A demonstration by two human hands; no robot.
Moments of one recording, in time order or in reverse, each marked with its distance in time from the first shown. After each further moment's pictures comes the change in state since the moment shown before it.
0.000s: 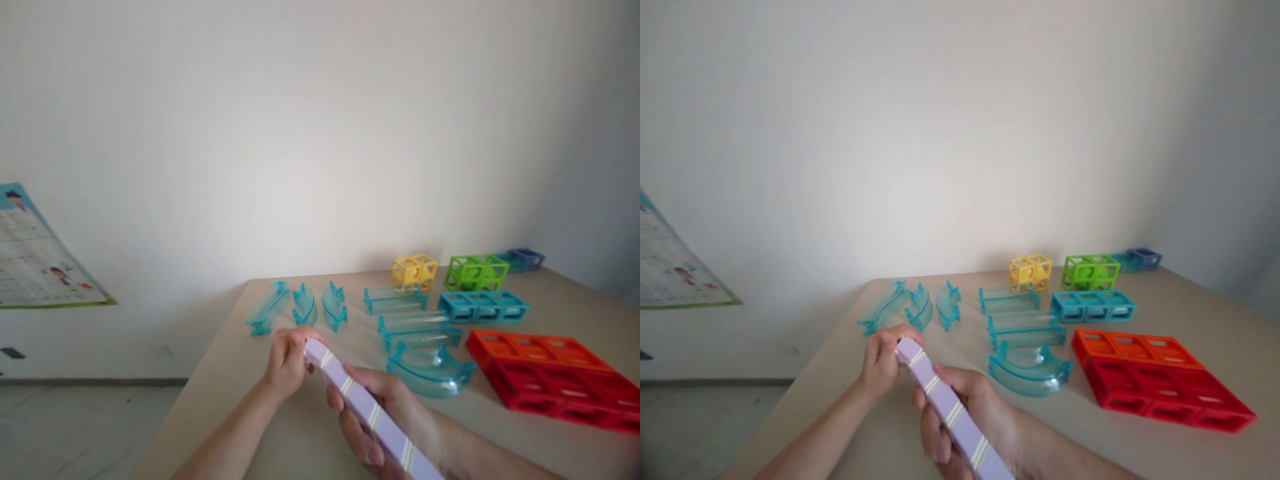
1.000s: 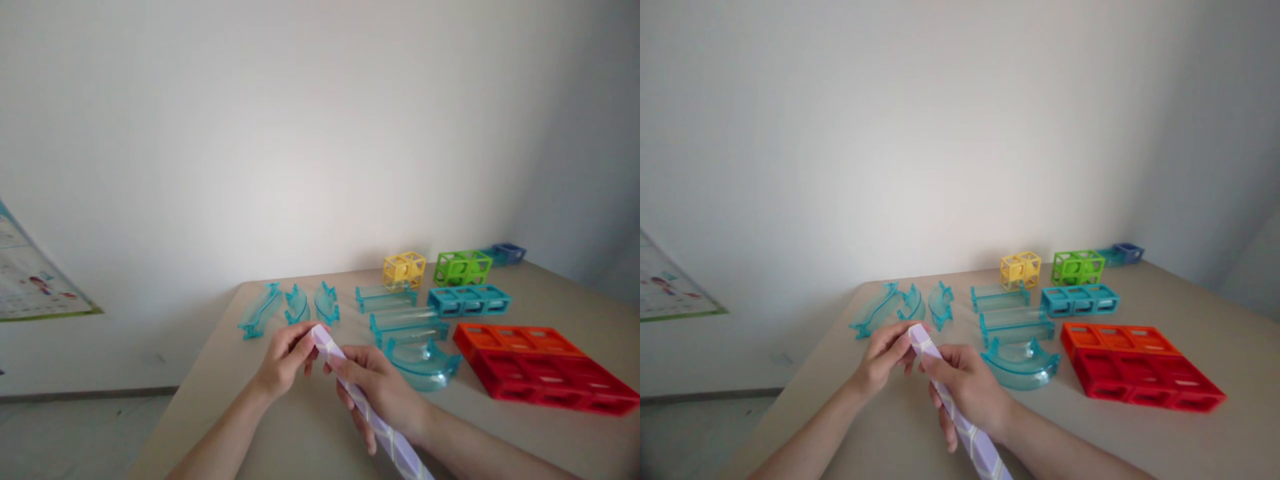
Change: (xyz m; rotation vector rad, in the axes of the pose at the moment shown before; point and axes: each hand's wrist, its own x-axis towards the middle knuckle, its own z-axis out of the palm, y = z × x) left_hand 0.003 -0.001 -0.001 -0.367 -0.221 -0.266; right_hand -0.001 -0.008 0.003 -0.496 0.385 -0.389
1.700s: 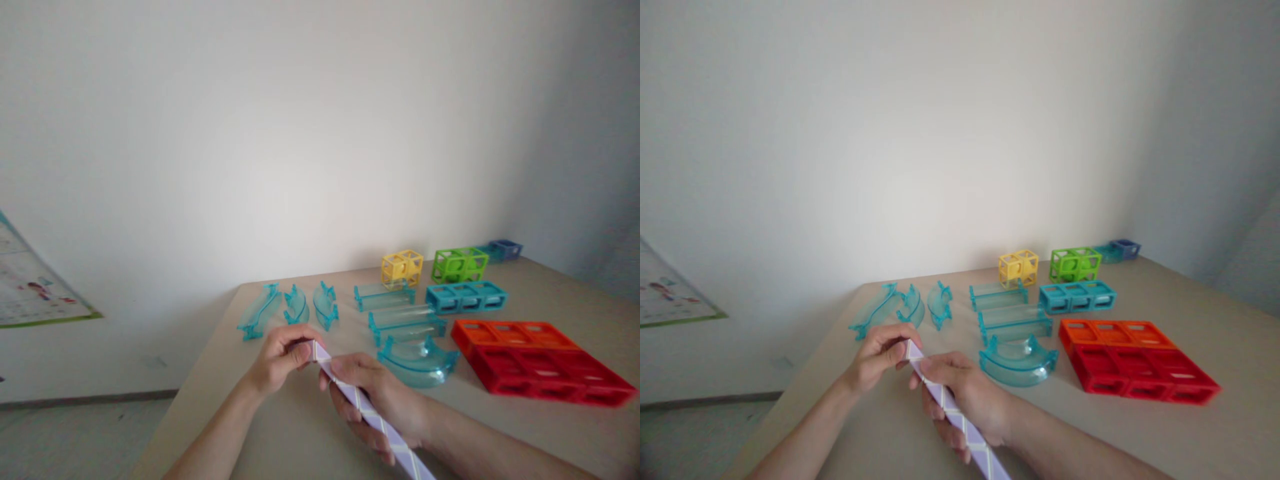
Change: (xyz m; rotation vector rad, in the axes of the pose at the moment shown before) left_hand 0.002 0.010 -0.011 0.065 -0.139 0.033; right_hand -0.004 -0.002 0.000 0.204 -0.167 0.121
